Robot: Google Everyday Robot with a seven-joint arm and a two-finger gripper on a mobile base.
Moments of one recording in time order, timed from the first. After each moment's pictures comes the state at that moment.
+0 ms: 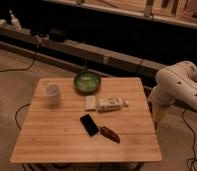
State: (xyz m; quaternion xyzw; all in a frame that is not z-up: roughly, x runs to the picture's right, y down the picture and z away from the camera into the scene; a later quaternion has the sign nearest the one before) arm 0.285 0.107 0.684 -0.28 0.02 0.02 0.96
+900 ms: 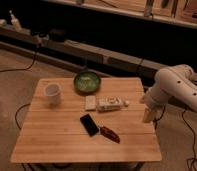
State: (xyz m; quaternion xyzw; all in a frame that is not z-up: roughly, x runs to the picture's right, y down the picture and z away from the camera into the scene) arm 0.213 0.122 0.712 -0.31 -0.11 0.09 0.94
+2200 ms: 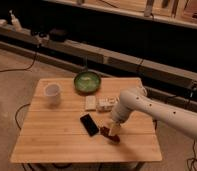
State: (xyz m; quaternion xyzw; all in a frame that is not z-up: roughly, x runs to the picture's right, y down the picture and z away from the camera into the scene) arm 0.092 0.212 0.794 -0.36 -0.12 0.10 0.92
